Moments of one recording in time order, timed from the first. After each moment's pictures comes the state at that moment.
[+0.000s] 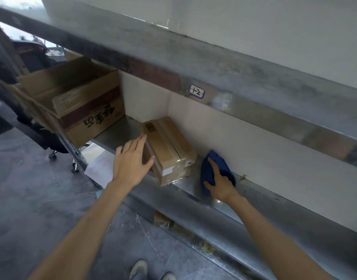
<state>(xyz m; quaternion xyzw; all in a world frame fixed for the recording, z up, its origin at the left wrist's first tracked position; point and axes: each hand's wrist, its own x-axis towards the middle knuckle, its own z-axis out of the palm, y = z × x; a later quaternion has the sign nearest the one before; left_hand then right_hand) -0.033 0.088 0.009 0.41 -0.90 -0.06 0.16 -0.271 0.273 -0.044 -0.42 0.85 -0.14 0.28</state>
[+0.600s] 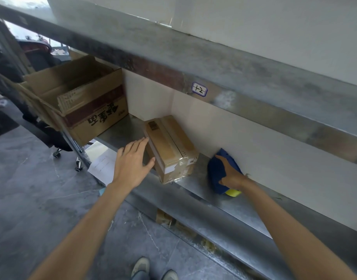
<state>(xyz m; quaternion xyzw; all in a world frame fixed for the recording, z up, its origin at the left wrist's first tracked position) -0.022 0.093 0.002 0.40 -0.89 -0.08 0.18 -0.310 0.270 -0.023 -0.39 0.81 -0.19 0.39</state>
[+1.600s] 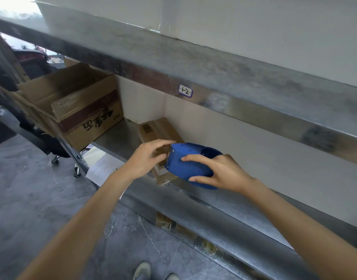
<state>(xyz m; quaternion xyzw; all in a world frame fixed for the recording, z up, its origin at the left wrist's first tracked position) -0.056 0.103 0.050 0.19 -0.87 -0.41 0.18 -0.254 0.283 0.071 -0.73 0.67 -0.13 -0.01</state>
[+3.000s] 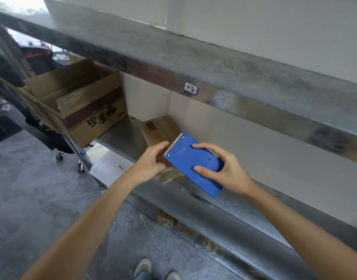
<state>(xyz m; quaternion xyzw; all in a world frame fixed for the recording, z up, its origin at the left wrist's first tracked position) -0.054 0.127 0.049 0.22 -0.78 -0.55 0.20 -0.229 0.292 0.088 -0.53 0.61 -0.49 0.33</state>
